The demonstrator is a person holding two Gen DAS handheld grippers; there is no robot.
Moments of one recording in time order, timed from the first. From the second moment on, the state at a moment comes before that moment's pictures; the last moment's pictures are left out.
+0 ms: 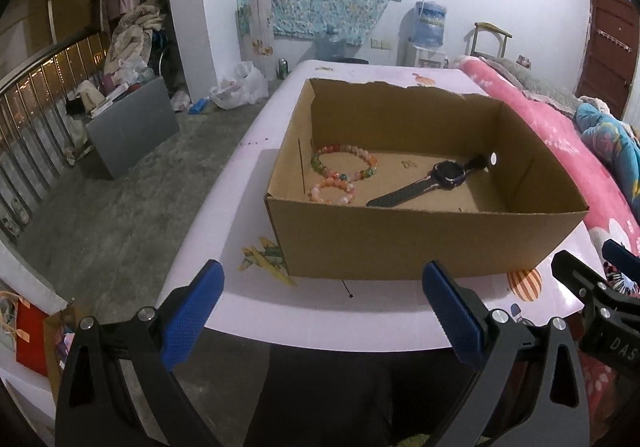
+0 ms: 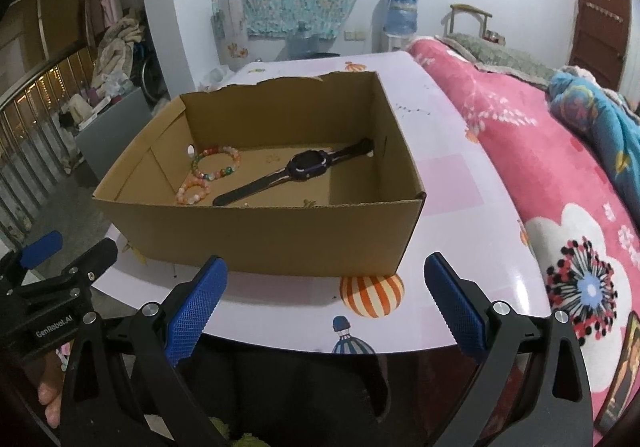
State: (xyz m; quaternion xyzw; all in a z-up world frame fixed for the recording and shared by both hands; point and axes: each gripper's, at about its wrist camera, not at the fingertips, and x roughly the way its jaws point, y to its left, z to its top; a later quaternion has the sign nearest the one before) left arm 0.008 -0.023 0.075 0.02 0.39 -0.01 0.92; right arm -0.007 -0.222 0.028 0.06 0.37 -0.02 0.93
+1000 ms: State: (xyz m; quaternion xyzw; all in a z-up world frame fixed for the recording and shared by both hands) left arm 0.011 -0.029 0.068 0.02 0.41 -0.01 0.91; right arm -0.005 -0.228 0.023 0.08 0.39 0.00 0.92
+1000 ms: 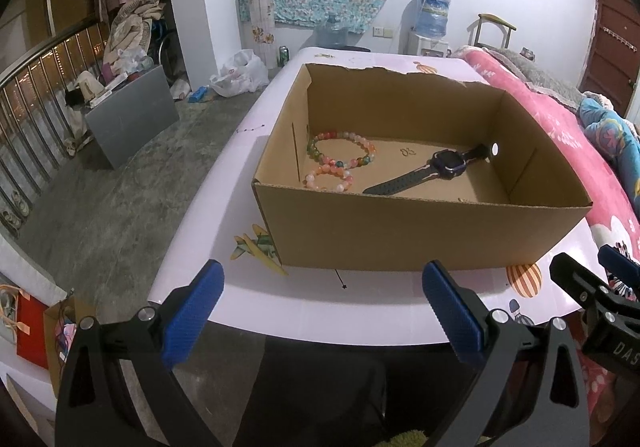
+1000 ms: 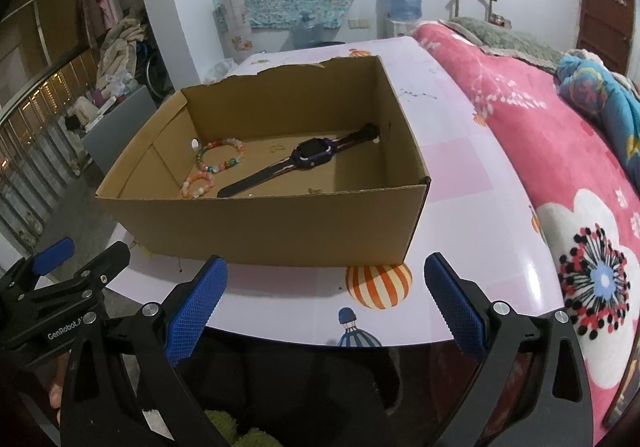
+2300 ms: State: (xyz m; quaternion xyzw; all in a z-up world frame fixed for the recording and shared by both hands) left arm 0.010 -0.025 0.066 0.01 0.41 0.00 0.91; right arm -0.004 -0.221 0.021 0.07 0.40 0.00 0.92
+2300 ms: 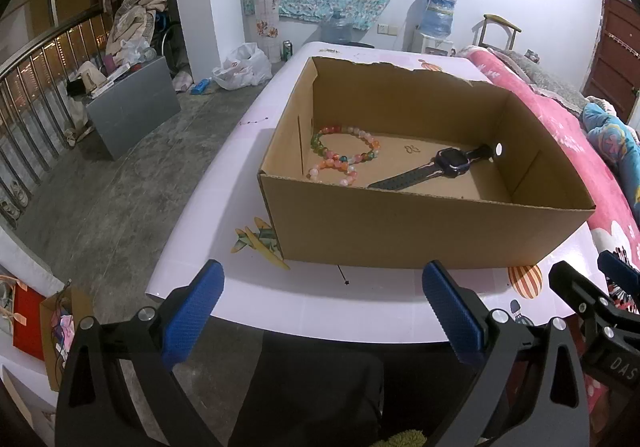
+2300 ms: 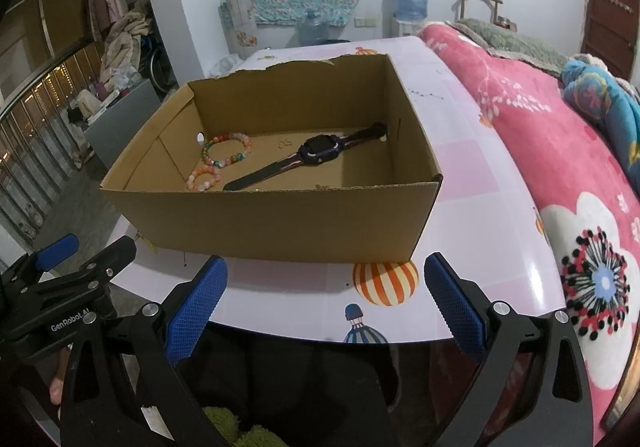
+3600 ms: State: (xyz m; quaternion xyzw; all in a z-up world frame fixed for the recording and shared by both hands) left arm 0.008 -0.020 0.066 0.01 0.42 0.00 0.91; right arm -0.003 -0.219 0.020 0.07 0.40 0.01 0.92
